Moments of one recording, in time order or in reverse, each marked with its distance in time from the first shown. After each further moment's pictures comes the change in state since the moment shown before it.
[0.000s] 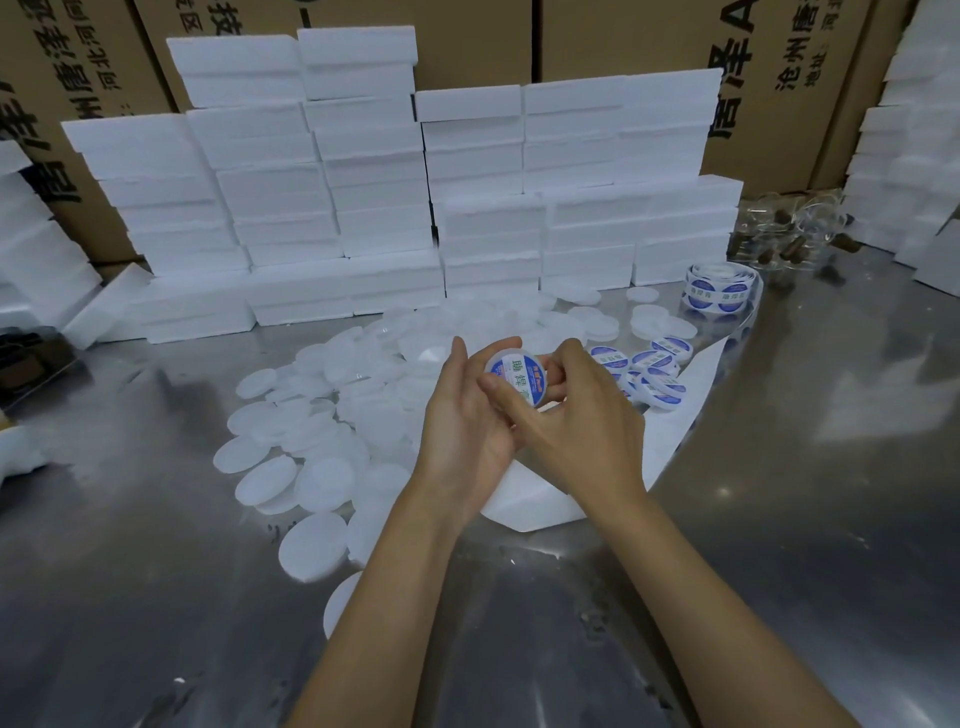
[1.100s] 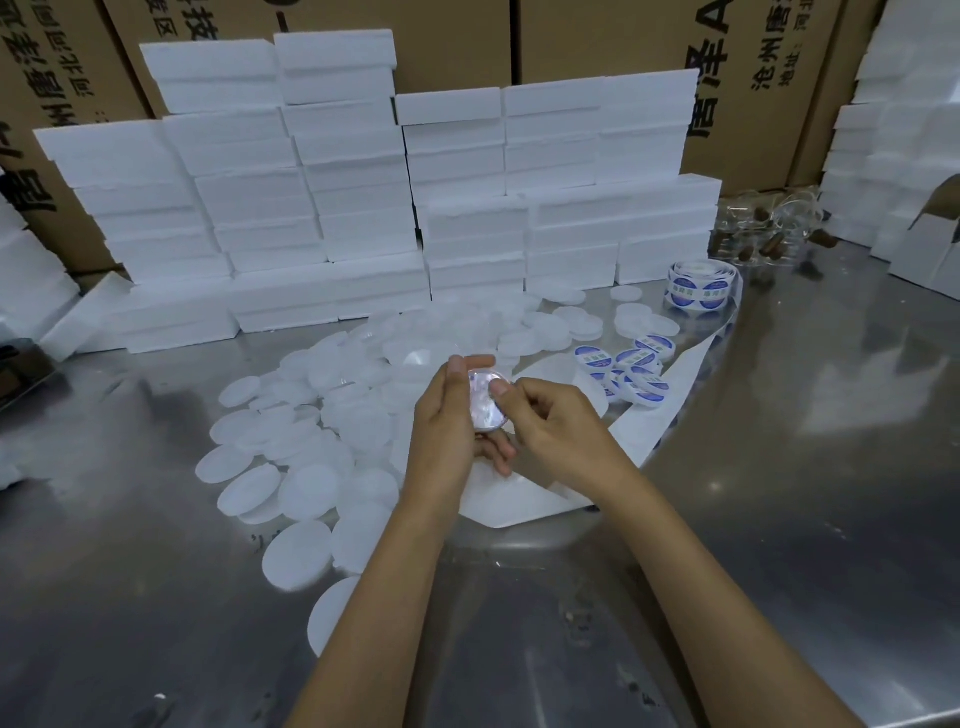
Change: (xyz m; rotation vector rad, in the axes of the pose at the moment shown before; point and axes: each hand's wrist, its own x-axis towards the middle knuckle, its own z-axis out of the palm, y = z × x) left_hand 0.003 -0.010 -0.004 0.593 0.217 0.236; right_hand 0.006 0.012 -0.008 0.502 -0.429 0.044
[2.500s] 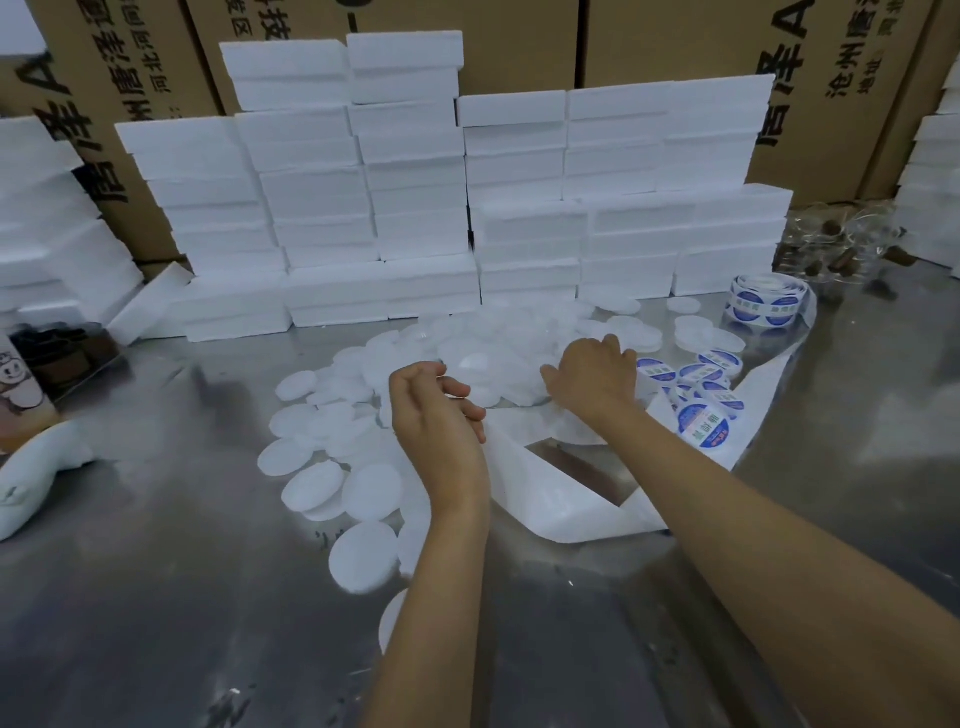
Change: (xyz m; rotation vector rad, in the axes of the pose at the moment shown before) left_hand 0.014 0.007 -0.036 -0.189 0.618 0.146; right_hand 0.110 0.028 0.031 -1.033 0.061 0.249
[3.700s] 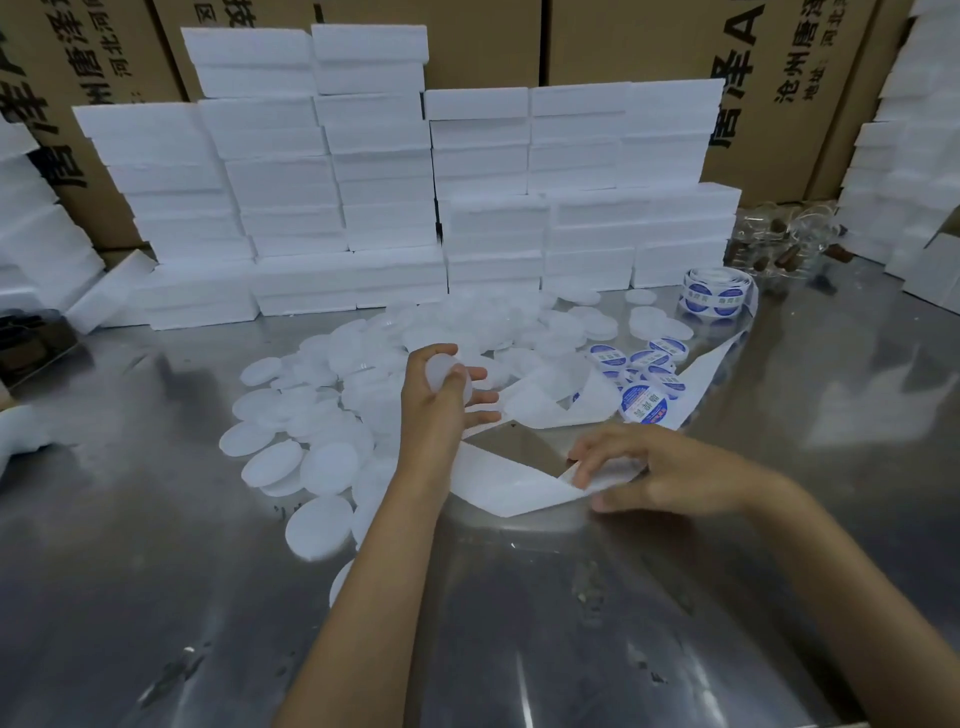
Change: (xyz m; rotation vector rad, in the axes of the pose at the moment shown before) left_hand -0.011 -0.010 0.004 0.163 -0.453 -0.119; right_hand -0.120 0.118 -0.064 0.549 -0.639 -0.383
